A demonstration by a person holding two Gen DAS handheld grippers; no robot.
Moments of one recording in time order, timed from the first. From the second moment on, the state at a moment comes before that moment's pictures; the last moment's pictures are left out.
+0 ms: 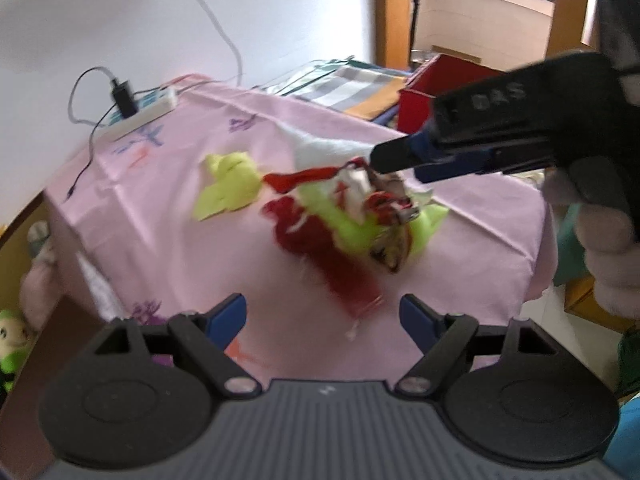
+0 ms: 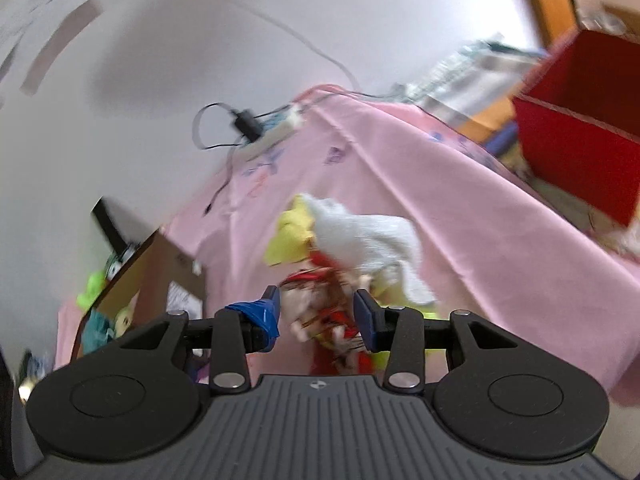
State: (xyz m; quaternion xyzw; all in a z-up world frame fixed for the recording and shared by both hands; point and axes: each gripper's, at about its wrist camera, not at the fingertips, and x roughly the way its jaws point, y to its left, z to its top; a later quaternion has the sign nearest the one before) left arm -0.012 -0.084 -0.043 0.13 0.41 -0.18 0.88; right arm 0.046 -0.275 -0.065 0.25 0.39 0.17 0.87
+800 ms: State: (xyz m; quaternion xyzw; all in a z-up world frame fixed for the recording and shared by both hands) left arm 0.035 -0.122 -0.068 0.13 0.39 -0.24 0.88; right arm 0.070 -0.263 -0.095 0.29 0.43 0.23 0.82
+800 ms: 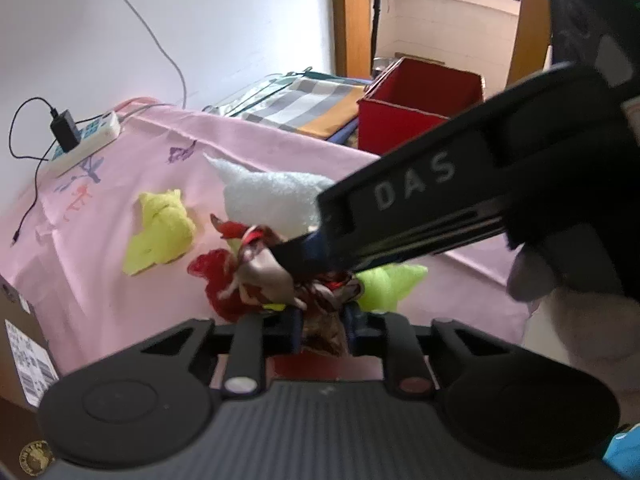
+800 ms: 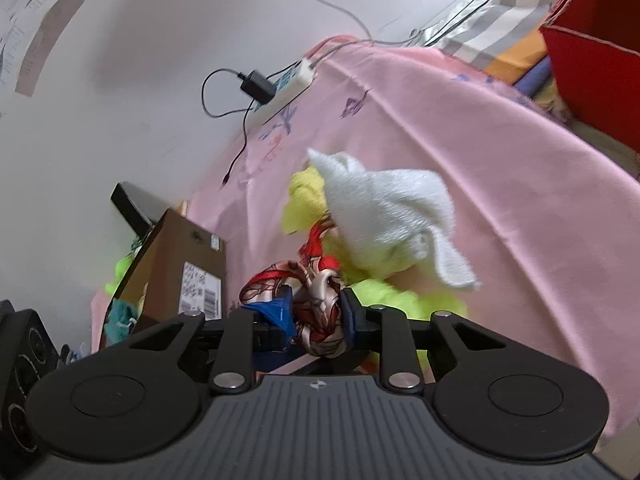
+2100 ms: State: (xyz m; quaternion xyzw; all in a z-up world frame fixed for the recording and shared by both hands) left arm -0.048 0.045 0.022 0.11 0.29 -0.10 0.95; right arm 0.056 -0.097 -0.022 0.27 0.38 0.45 0.76
